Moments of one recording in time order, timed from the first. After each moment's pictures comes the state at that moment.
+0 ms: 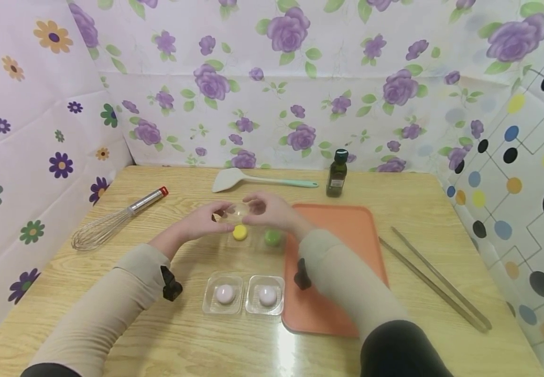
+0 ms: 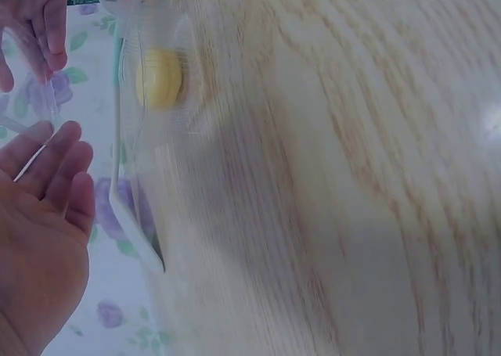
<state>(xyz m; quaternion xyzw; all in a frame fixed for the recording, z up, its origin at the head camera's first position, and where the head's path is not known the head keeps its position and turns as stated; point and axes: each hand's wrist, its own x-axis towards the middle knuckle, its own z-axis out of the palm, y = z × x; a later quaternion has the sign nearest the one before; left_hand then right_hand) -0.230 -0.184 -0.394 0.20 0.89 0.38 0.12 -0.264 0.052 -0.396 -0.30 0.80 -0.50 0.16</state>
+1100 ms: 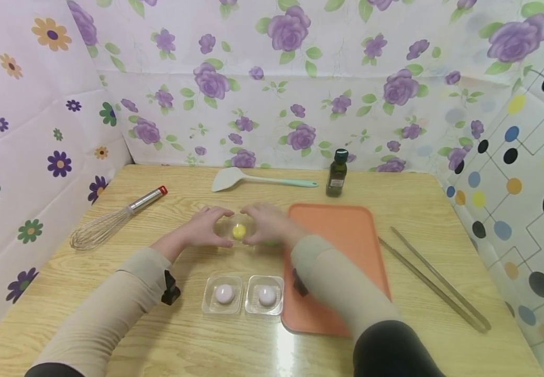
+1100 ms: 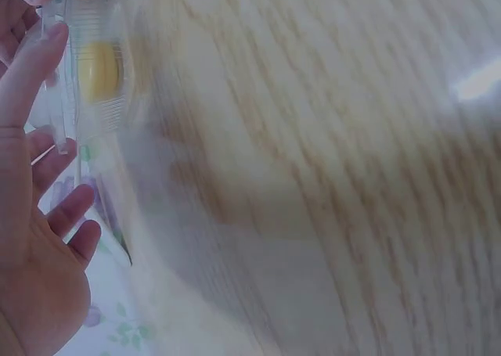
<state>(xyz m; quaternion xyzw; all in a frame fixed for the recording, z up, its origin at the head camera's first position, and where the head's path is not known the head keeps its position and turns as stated) -0.231 -0.189 -0.419 0.22 0.95 0.21 0.10 -0.257 0.034 -0.416 -0.36 0.90 -0.21 0.09</state>
